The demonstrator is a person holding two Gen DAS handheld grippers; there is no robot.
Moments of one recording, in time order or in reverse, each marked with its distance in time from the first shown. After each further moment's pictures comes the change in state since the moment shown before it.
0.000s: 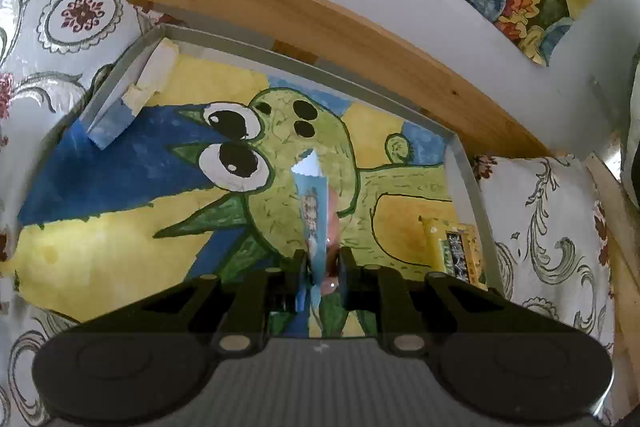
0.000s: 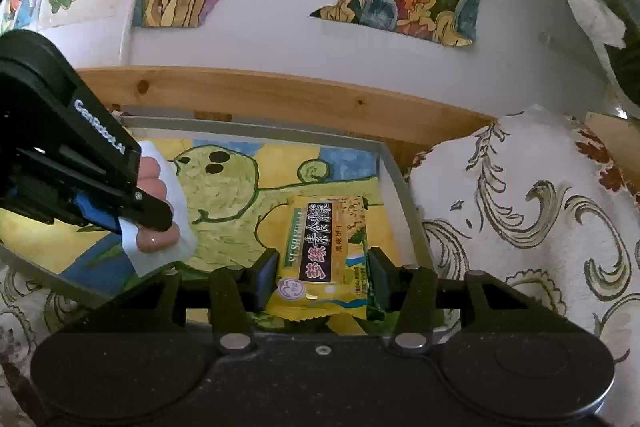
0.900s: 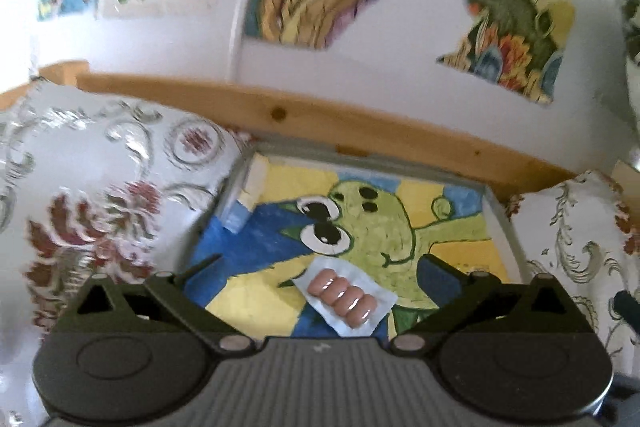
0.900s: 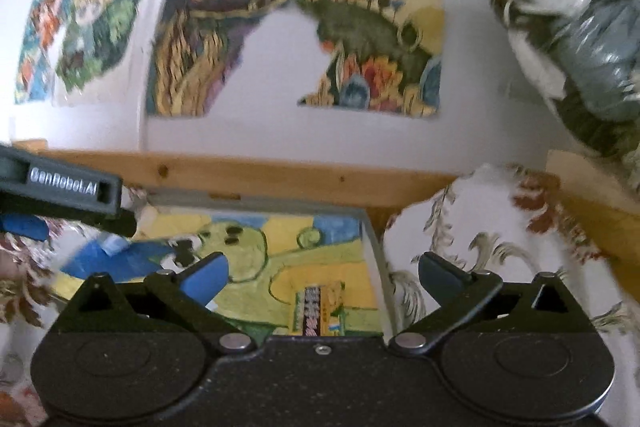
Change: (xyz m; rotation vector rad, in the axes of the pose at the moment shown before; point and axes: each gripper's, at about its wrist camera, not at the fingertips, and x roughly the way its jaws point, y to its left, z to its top) left arm -0.111 -0.017 -0.024 0.142 -0.288 0.252; right arm -0.103 -0.016 0.023 0.082 -0.175 0.008
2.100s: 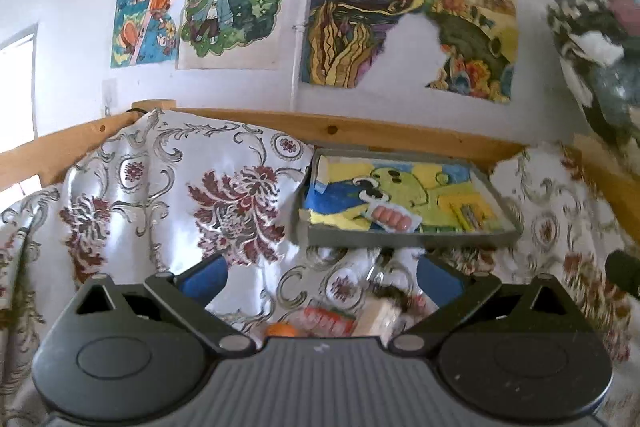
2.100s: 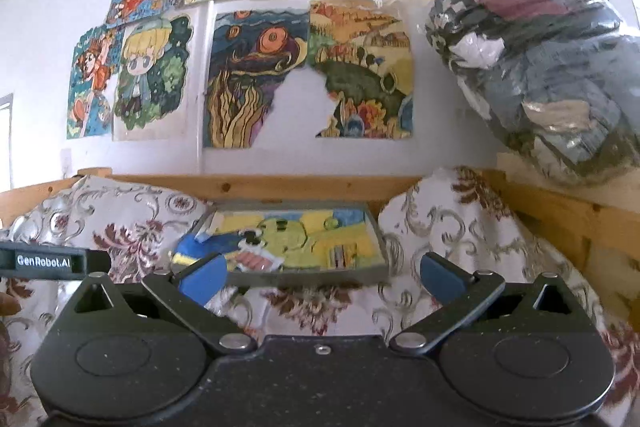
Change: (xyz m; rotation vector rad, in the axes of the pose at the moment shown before) left arm -0.198 0.069 -0.112 0.114 -0.132 0.044; right arm -0.237 0.025 -0.026 0.068 -0.032 0.015
